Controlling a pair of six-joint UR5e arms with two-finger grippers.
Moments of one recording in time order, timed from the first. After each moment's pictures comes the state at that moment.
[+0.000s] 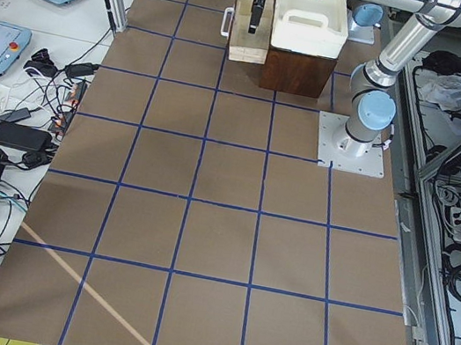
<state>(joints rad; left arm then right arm) -1.55 -1.44 -1.65 -1.55 1.59 0.01 1.64 -1.65 1.59 -1.63 -1.54 0.01</state>
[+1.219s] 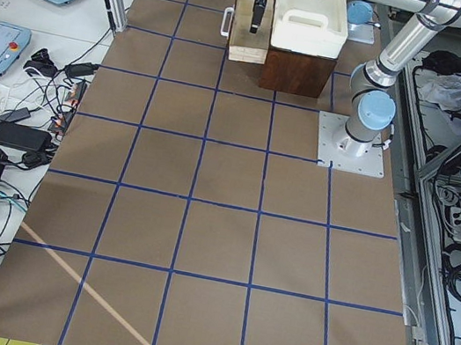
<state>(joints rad) -1.55 -1.43 -1.65 -1.56 1.60 0.01 1.33 -1.65 1.75 -1.53 -1.64 -0.77</state>
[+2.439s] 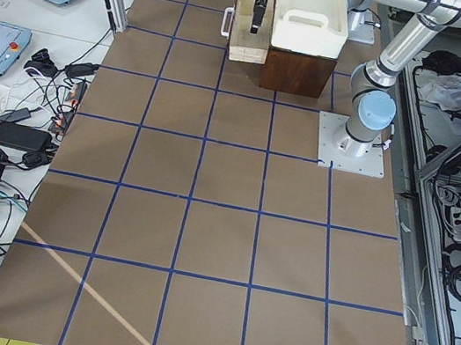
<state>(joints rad) -1.54 -1.43 -1.66 -1.56 1.60 0.01 0.78 -1.38 2.23 -2.43 -1.57 -2.19</state>
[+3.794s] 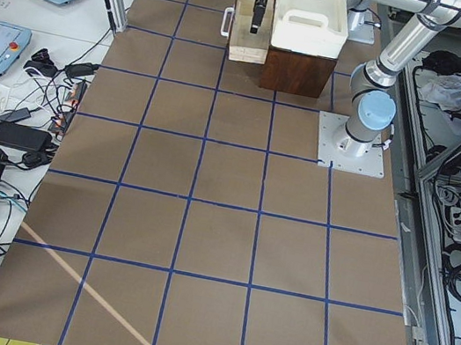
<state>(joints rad) -1.54 -1.43 -1.66 -1.56 1.60 0.01 0.75 -1.37 2.27 -2.43 -1.57 -2.29</state>
